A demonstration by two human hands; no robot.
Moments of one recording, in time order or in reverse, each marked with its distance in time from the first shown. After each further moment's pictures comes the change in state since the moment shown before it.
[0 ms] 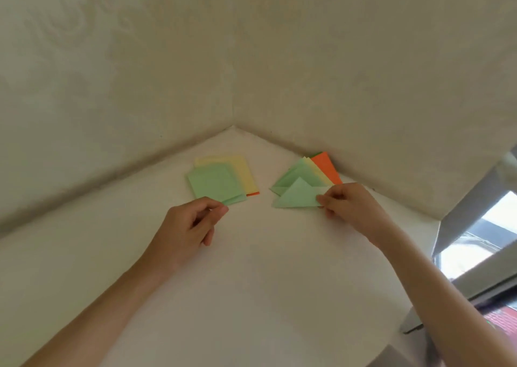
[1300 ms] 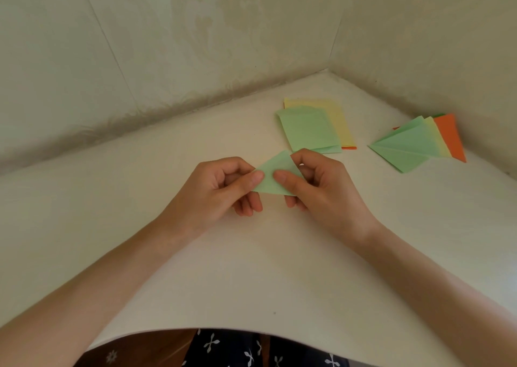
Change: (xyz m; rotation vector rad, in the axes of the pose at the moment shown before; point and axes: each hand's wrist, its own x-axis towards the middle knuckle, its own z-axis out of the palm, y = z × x) left_hand -0.063 -0.005 -0.058 -0.318 0.020 -0.146; right_hand -0.058 -0.096 0.144 0.411 -0.399 -0.421
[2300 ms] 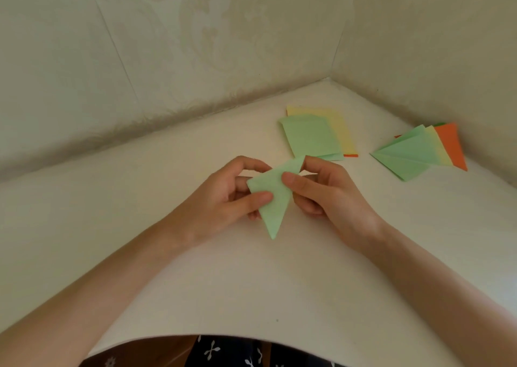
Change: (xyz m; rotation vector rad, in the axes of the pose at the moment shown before) left_hand 0.000 0.004 -0.001 -0.032 -0.083 -0.060; right_hand 0.003 -0.008 -0.006 0.287 -0.096 0.092
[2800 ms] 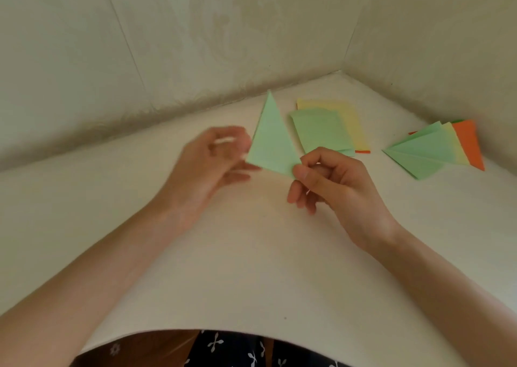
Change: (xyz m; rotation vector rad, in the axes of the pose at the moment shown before) left_hand 0.009 0.008 -0.018 -0.281 0.361 -0.022; right_hand 0.000 0.004 -0.001 -0.032 0.003 -0.103
